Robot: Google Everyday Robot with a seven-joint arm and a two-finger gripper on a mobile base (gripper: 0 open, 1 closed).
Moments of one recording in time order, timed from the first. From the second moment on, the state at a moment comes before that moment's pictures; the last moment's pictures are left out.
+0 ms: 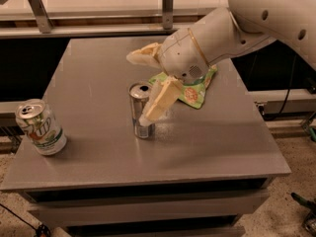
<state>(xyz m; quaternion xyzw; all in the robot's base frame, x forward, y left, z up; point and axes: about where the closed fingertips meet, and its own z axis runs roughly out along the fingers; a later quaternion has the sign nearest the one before) 0.486 0.040 0.940 -0.72 0.52 0.28 0.37</state>
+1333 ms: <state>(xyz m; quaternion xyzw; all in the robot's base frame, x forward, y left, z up) 0.485 0.045 0.930 -0.75 0.50 0.28 0.33</state>
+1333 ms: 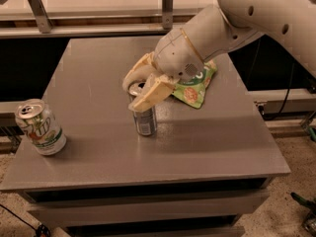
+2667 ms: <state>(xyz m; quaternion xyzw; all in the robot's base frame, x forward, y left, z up) 0.503 0.148 0.950 -0.75 0.44 0.33 0.37</state>
